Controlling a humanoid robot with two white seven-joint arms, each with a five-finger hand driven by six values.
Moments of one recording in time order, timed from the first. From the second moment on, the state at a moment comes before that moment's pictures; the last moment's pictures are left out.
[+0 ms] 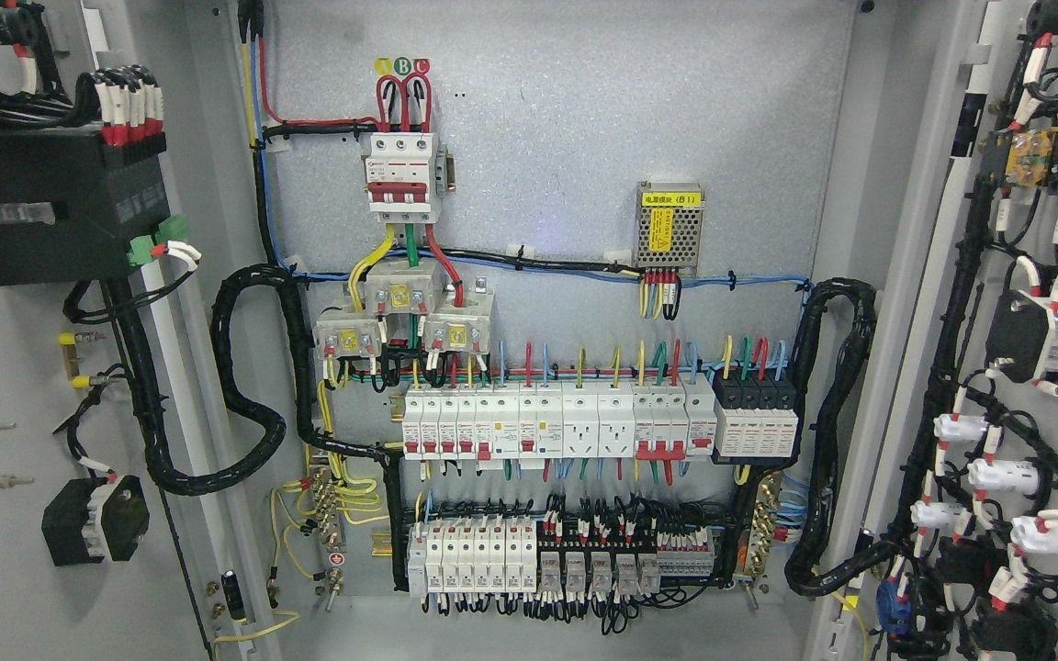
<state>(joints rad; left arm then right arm) 0.49 0.34 0.02 -1.89 0.45 -0.47 -0.66 0.37 -0.22 0.13 -1.61 -0.30 -0.64 0.26</state>
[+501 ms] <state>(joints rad) 0.52 0.29 0.13 -1.93 0.48 -0.44 -0.66 0.41 -0.21 0.10 -1.59 -0.30 -0.70 0.26</state>
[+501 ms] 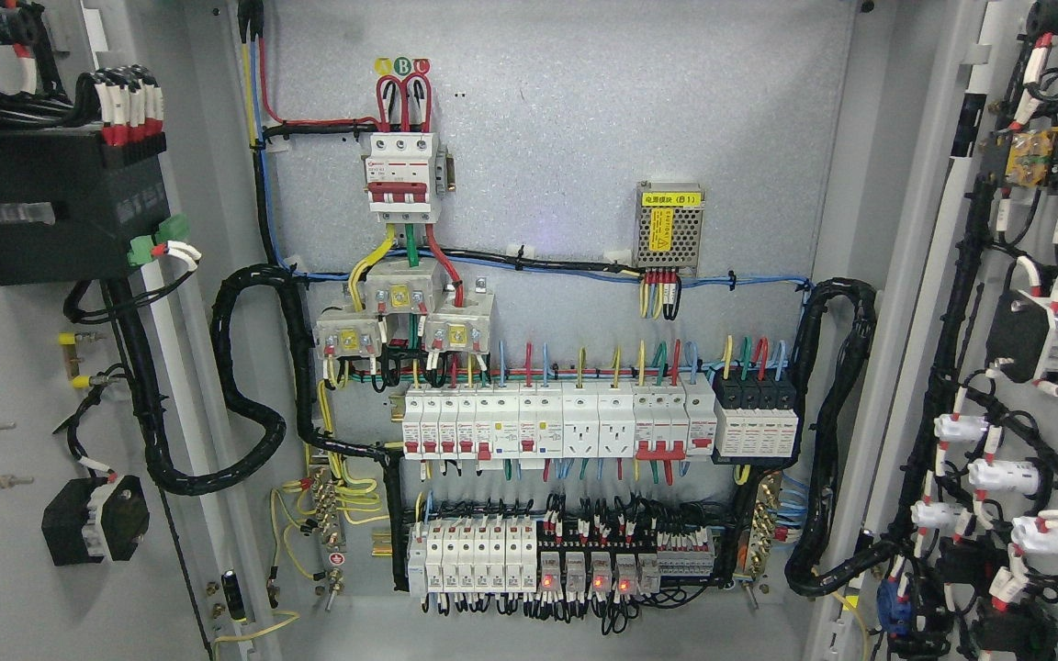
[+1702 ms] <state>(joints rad) 0.50 0.28 0.41 -1.86 0.63 -0.21 -0.79 0.42 -0.24 0.01 -1.58 -0.41 -0.68 0.28</state>
